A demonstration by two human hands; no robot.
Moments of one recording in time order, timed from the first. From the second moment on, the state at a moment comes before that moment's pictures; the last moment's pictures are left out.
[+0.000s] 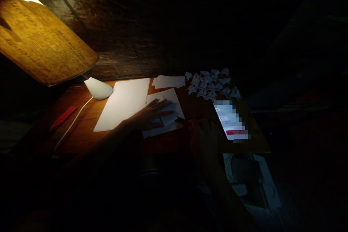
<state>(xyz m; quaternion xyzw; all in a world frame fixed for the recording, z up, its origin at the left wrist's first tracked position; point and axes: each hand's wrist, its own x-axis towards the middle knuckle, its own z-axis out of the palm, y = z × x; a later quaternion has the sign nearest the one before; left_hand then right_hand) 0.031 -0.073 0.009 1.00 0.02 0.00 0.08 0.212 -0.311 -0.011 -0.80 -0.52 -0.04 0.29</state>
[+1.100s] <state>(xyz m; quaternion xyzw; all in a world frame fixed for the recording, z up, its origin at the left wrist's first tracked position) 0.033 -0.070 -0.004 1.00 0.03 0.01 0.07 0.231 -0.272 -0.018 -0.83 -0.48 -0.03 0.28</state>
